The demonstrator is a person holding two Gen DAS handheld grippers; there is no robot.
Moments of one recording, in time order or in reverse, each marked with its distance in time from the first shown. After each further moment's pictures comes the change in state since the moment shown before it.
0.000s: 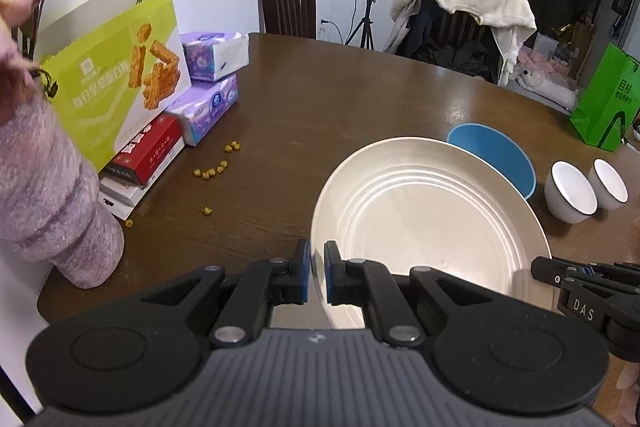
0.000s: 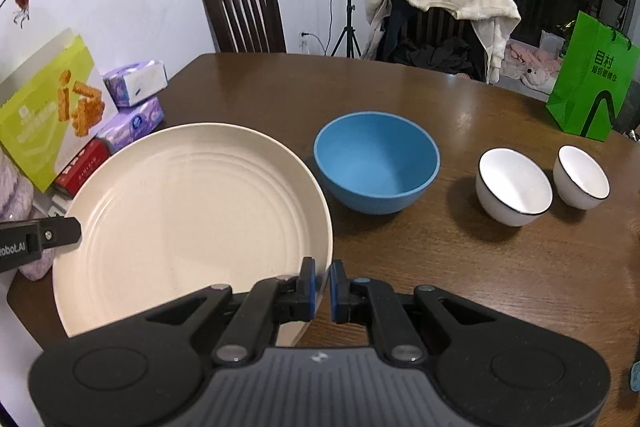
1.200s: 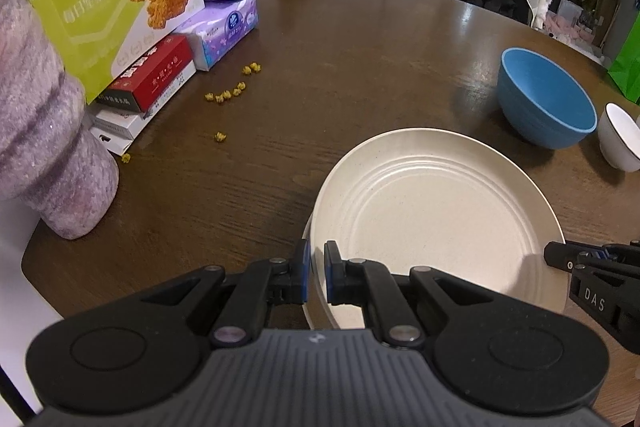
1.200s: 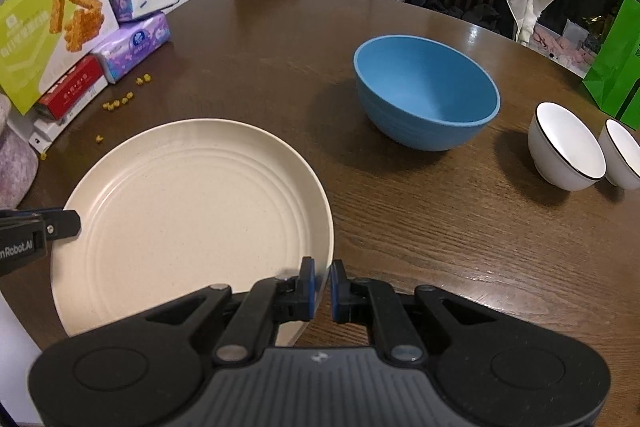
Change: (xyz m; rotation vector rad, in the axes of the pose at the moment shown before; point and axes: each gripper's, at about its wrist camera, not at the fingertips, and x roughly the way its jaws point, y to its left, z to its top) left arm 0.068 0.020 -0.049 0.002 0.123 0.065; right arm 0.073 0.024 -0.035 -0.097 0.131 -0.008
